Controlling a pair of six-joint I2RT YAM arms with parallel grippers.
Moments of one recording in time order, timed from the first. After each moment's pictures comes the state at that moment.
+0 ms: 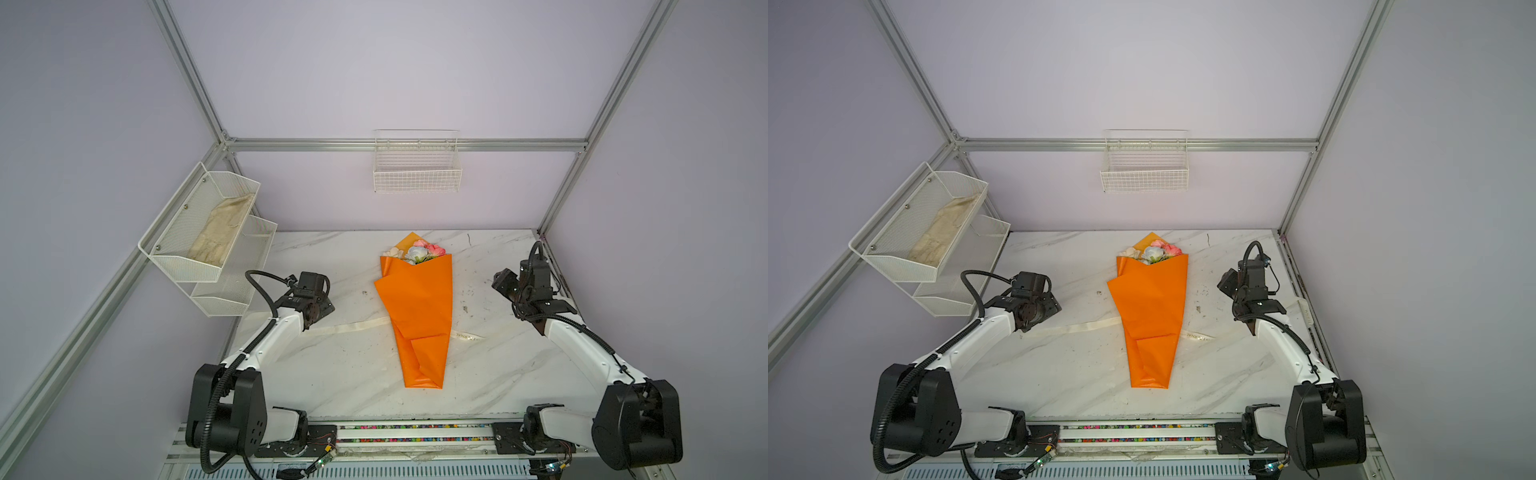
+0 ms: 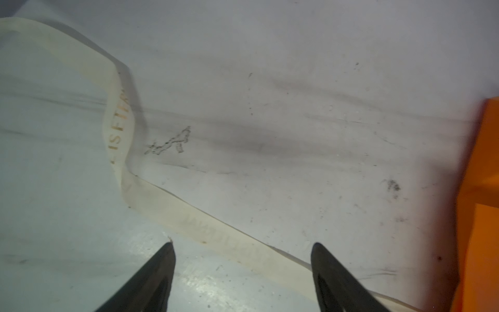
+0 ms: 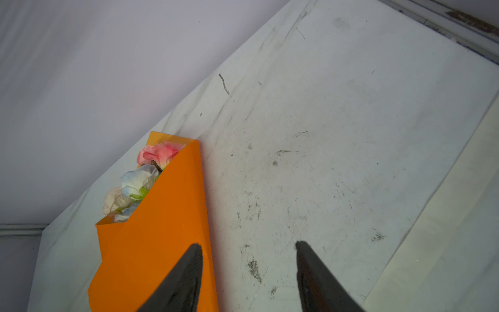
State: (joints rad) left arm -0.13 1.36 0.88 -0.62 -0.29 -0.72; right arm 0.11 1.26 0.83 -0.20 0.07 0.69
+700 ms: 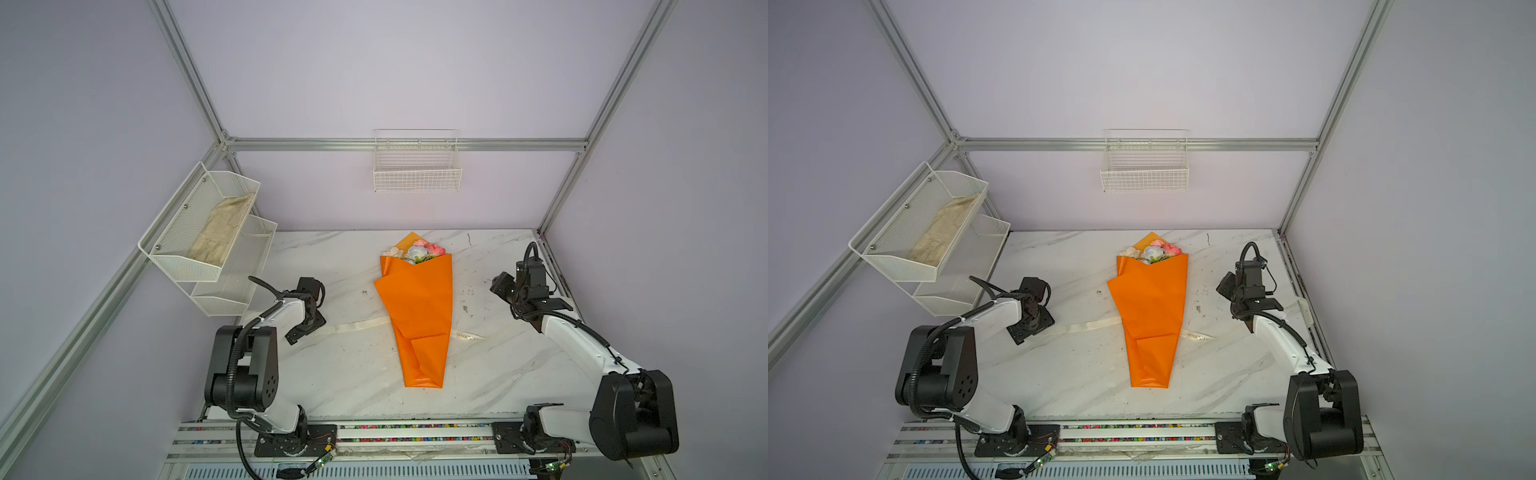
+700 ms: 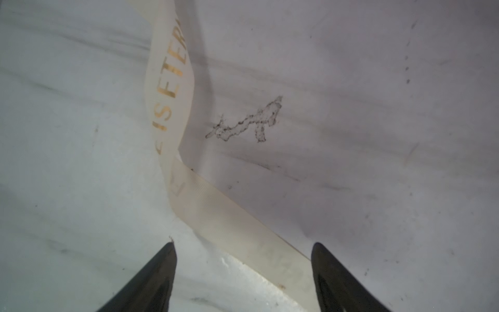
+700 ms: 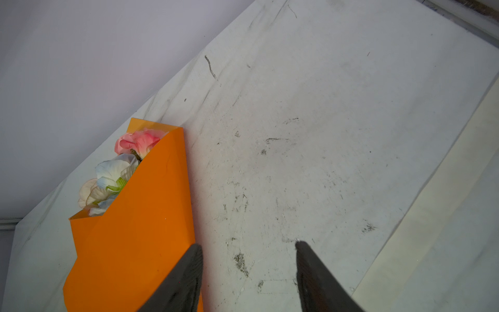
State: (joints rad) left arm -0.03 1.59 0.88 -0.63 -0.33 -0.72; right arm 0.11 1.30 0.83 -0.22 0.07 0.68
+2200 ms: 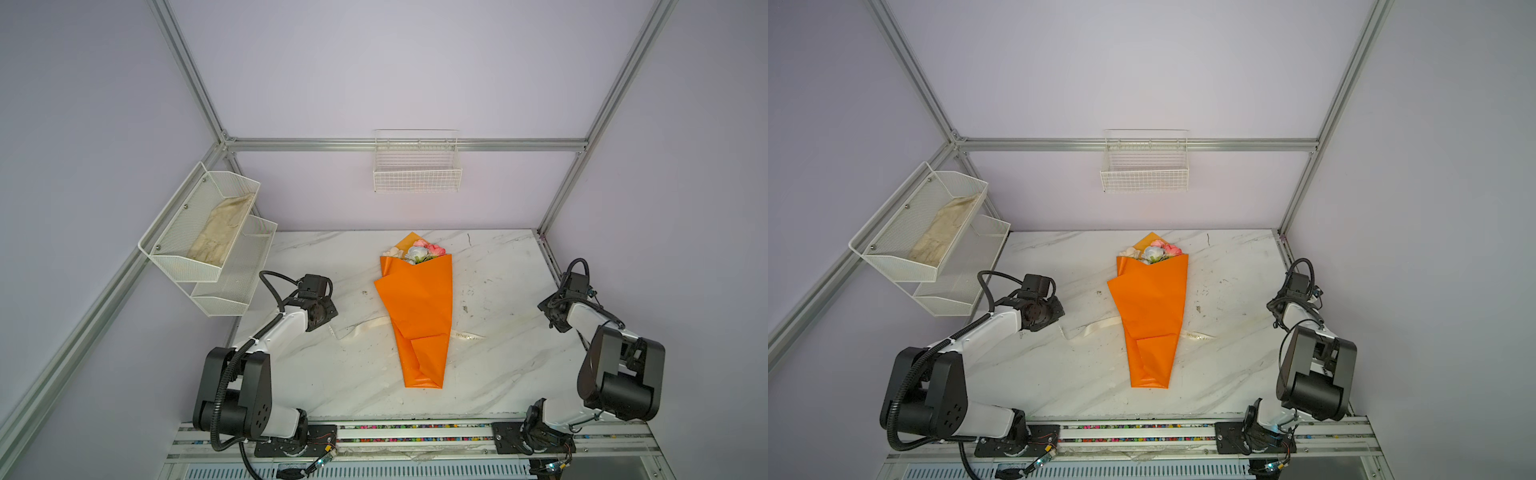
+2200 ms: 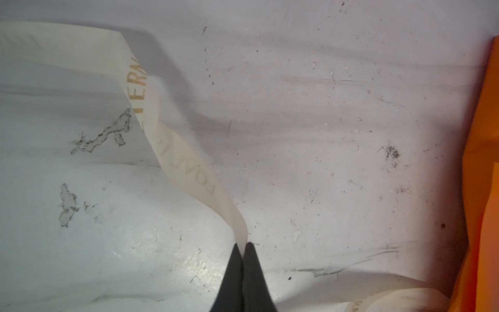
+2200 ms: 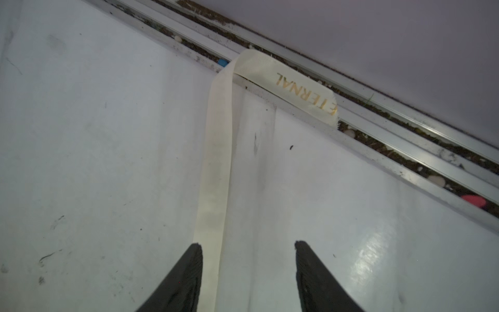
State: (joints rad) left arm -0.14 1.43 0.85 -0.47 -0.12 -0.64; right arm -0.35 1.58 0.86 -0.30 0.17 0.67
